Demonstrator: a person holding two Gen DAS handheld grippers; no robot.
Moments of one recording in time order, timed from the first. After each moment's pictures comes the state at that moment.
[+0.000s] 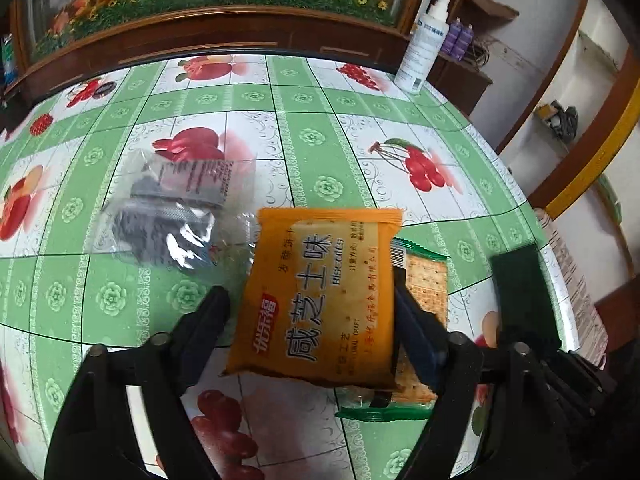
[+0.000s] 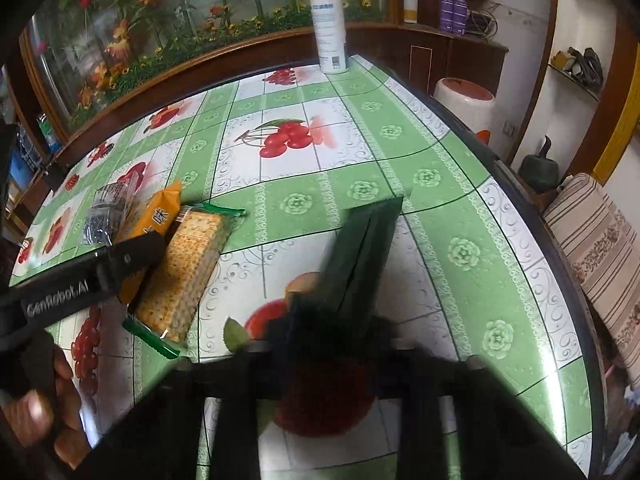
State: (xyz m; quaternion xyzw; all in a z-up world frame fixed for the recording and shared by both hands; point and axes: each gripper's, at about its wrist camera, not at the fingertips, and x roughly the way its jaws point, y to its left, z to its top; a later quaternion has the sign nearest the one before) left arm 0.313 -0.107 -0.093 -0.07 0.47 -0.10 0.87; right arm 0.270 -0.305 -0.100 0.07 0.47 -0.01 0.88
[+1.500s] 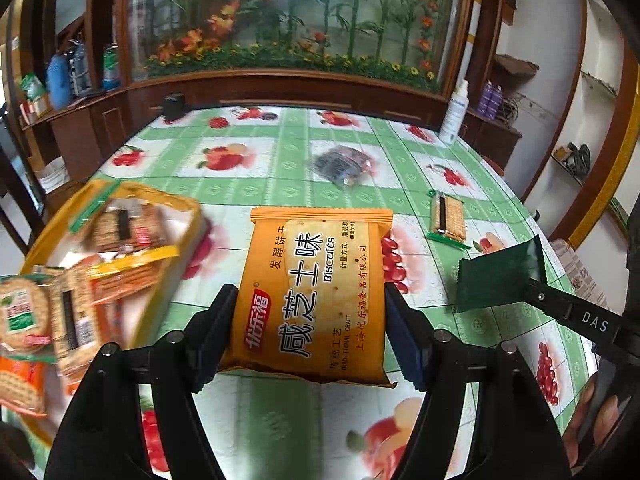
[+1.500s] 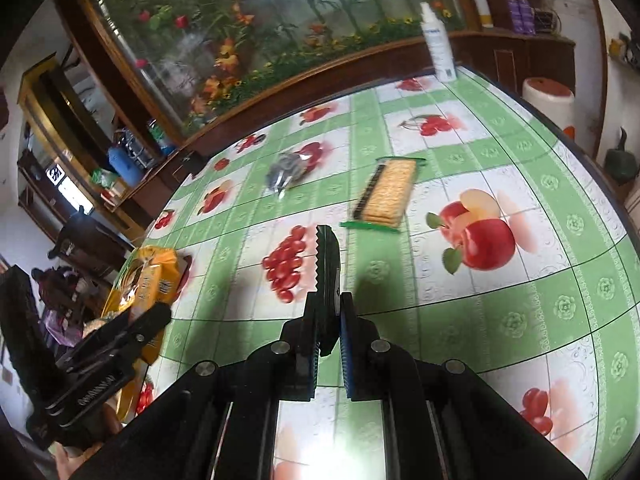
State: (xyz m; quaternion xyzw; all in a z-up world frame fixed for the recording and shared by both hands) left arm 0.092 0.004 -0.030 -0.06 0.37 0.02 0.93; right arm 0.145 -0.230 -0.043 0.14 0.42 0.18 0.88
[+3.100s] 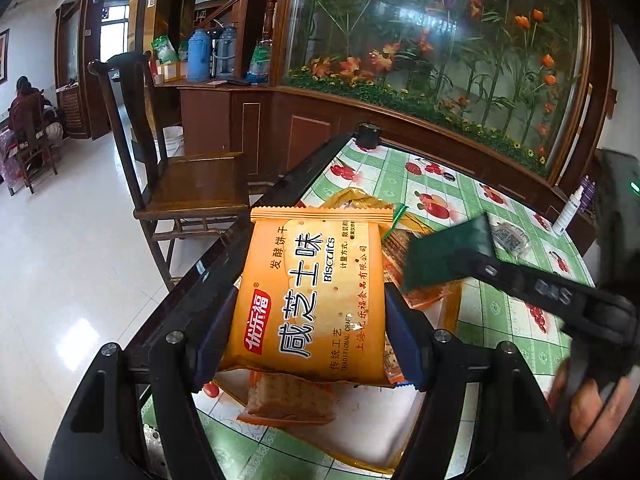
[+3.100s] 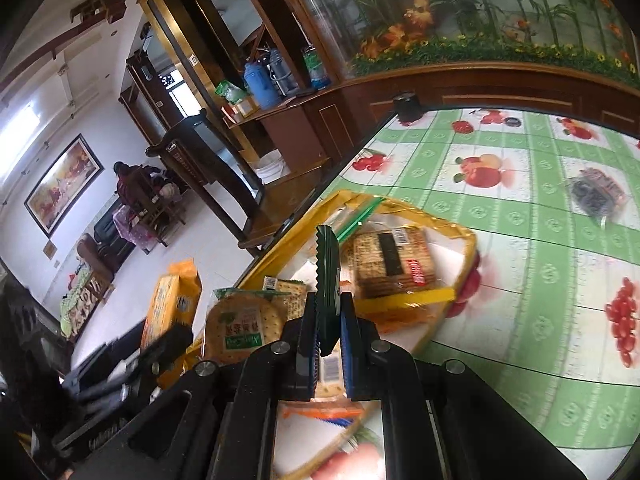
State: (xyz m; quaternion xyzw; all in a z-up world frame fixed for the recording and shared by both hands) left arm -0.011 0.206 -0.022 -0.15 0.31 0.20 0.92; right arm 0.128 0.084 -0.017 0.05 0.41 0.41 0.82
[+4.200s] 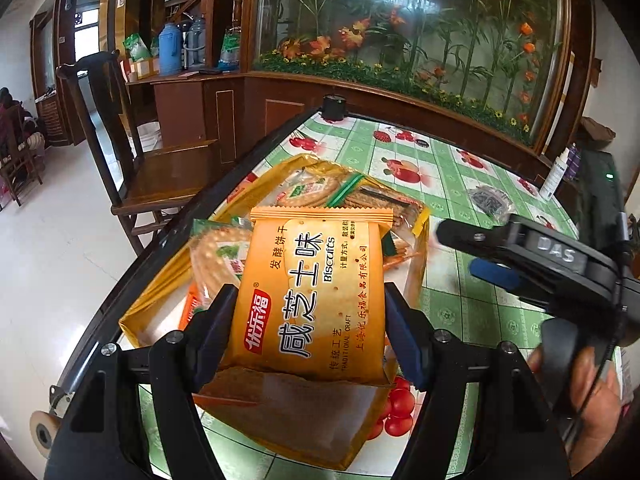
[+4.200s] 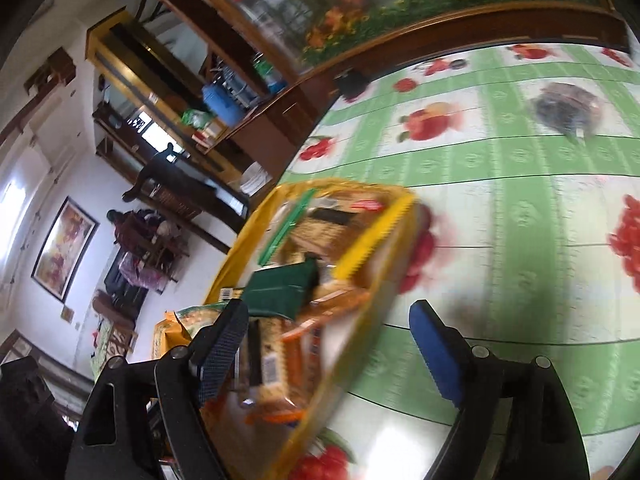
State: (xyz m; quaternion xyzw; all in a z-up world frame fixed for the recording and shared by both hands) left arm 0.008 0.163 -0.038 -0.12 0.34 0.17 0.92; right arm 0.159 0.017 -0.061 0.15 0.45 0.35 0.81
